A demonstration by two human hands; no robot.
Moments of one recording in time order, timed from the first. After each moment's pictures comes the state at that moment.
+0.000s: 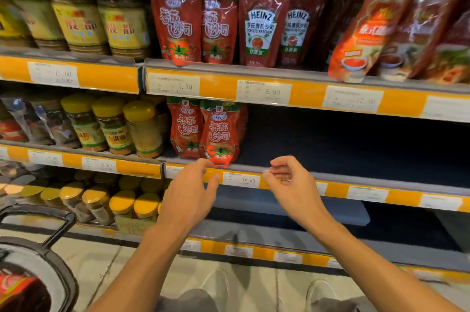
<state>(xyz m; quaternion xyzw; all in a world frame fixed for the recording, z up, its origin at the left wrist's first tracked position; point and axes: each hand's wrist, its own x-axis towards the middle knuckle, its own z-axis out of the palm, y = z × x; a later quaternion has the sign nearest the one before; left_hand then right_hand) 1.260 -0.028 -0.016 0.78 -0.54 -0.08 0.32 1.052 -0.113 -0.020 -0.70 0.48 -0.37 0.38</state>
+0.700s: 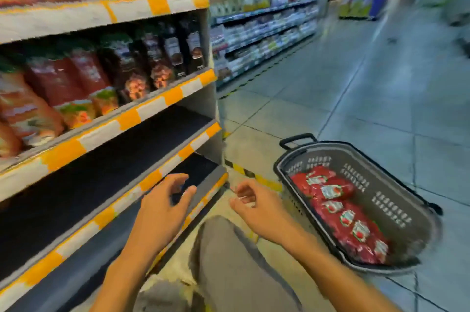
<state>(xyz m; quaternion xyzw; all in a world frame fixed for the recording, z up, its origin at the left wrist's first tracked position) 0.904 0.029 0.129 0.41 -0.81 -0.32 0.26 0.723 0.155 0.098 -0.44 0.75 -0.42 0.24</state>
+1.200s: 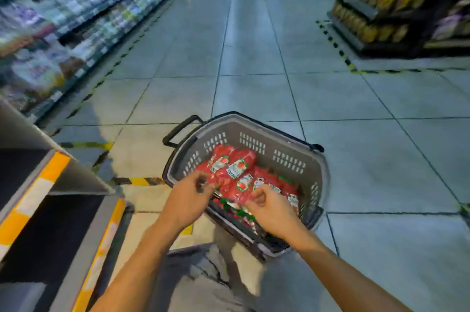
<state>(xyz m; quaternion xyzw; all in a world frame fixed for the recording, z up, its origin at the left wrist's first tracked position) 0.577 0.083 0.027 0.16 -0.92 -0.35 0.00 0.531 0.290 -0.016 -0.08 0.88 -0.42 0.20</state>
